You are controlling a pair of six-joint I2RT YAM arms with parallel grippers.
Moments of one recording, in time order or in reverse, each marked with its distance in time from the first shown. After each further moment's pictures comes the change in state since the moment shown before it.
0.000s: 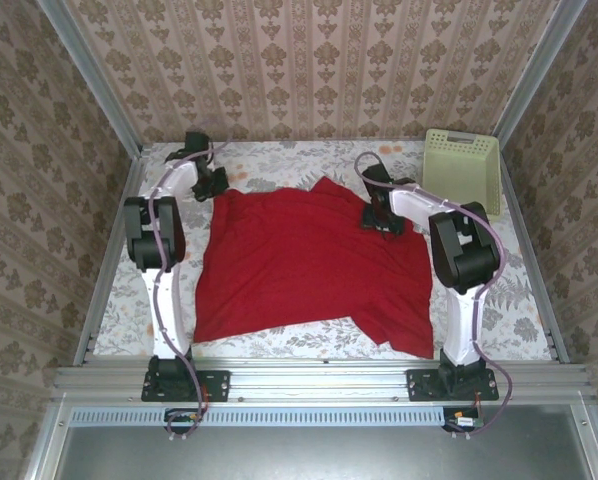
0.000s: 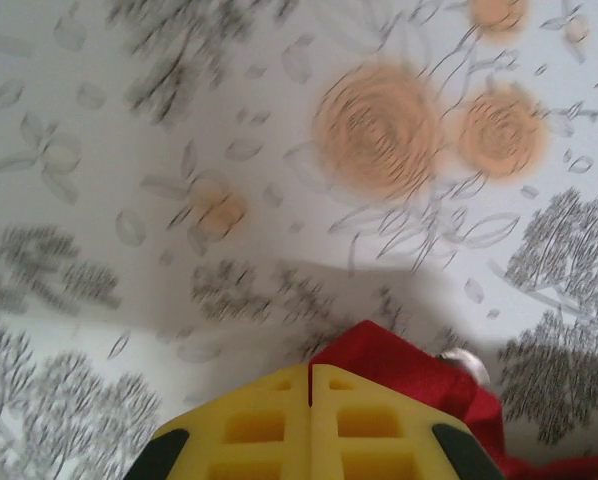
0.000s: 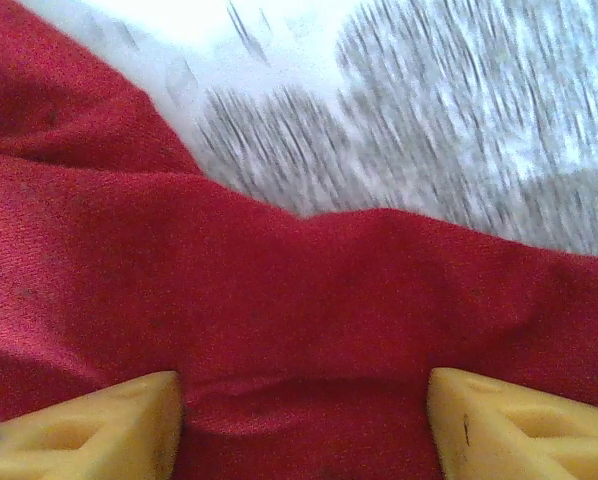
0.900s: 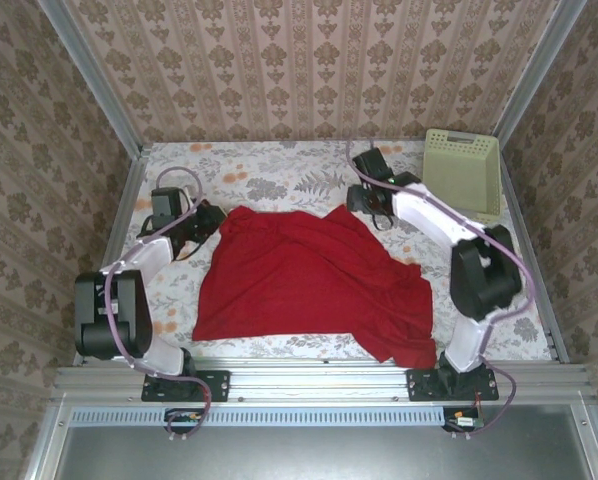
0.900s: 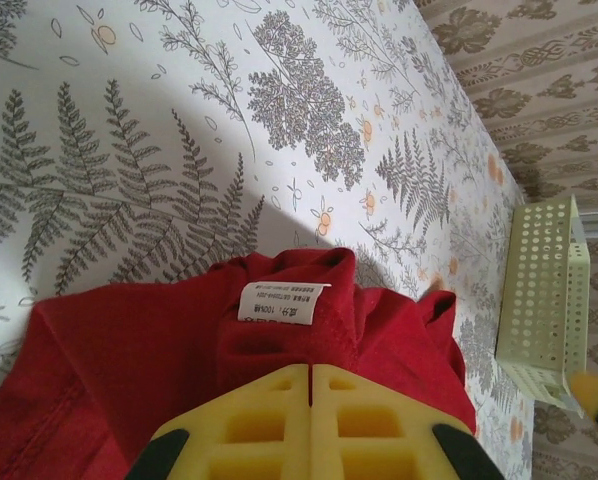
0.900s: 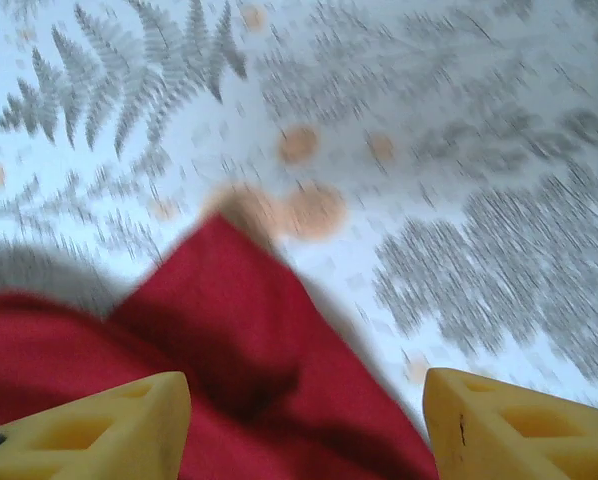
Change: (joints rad) left arm 0.042 -0.782 -1.037 0.683 0.387 -0.399; right arm 0.106 -0.126 0.137 0.043 0.025 -0.066
